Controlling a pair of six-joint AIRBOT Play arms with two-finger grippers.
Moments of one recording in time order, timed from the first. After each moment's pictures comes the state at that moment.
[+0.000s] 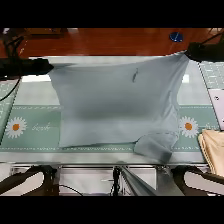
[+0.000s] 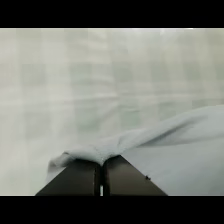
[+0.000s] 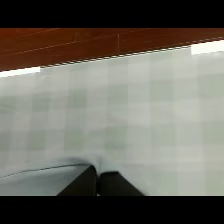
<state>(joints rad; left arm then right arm) 0.09 -1.25 1.18 0.98 -0.82 -1.20 -0.16 -1.38 1.41 -1.13 0.81 1.38</state>
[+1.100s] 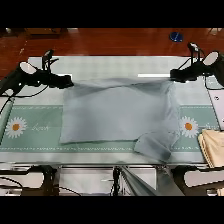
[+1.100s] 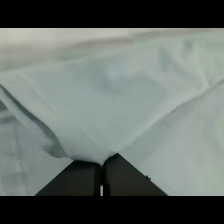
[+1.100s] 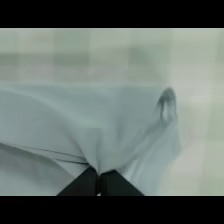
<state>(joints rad) 0.03 -1.56 1.21 0.94 -0.94 -1.21 -0.15 -1.62 1.42 -1.32 1.04 1.38</state>
